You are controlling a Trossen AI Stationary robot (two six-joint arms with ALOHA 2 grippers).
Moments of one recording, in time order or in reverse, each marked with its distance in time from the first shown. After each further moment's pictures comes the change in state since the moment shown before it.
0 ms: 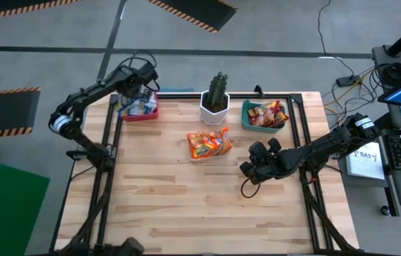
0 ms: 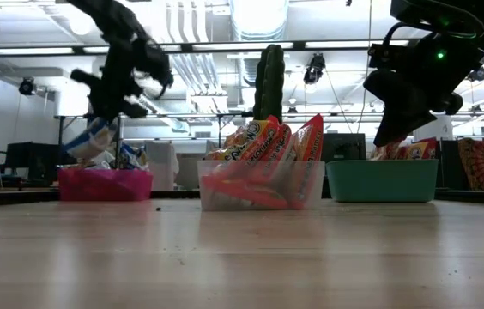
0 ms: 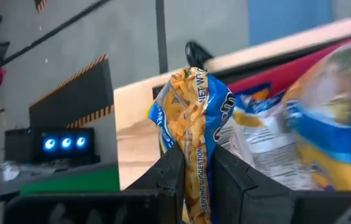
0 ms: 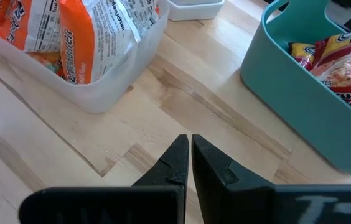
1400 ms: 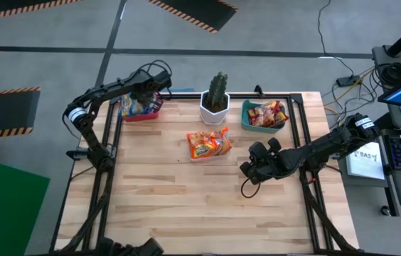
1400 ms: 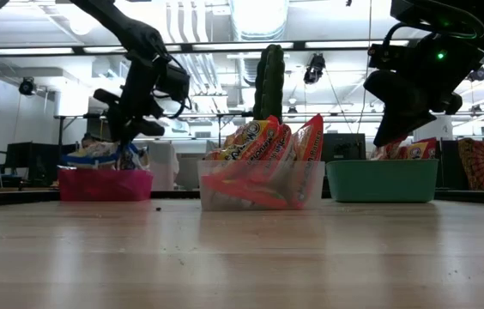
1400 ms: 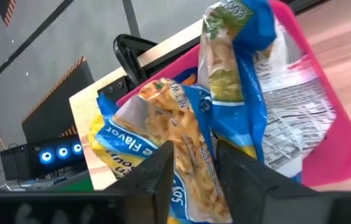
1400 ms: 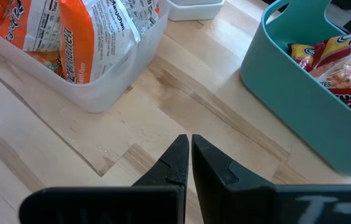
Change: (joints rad) left arm -0.091 0.177 0.043 0.010 0.096 0.033; right arm 0.000 0.000 -0.001 0.000 0.002 -0.007
